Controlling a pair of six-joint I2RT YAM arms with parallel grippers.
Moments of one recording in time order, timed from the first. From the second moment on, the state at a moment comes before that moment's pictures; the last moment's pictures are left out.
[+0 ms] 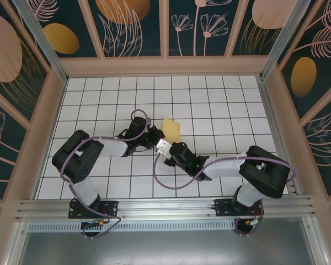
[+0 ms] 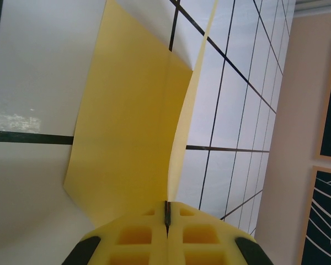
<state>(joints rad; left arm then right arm) -0.61 1.76 0.73 0.42 0.35 -1.21 1.07 1.53 0.55 0.43 0.32 -0.29</state>
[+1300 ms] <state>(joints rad) -0.59 2.06 1.23 0.06 0.43 -0.80 1.02 1.51 0.48 0.40 0.23 -0.19</state>
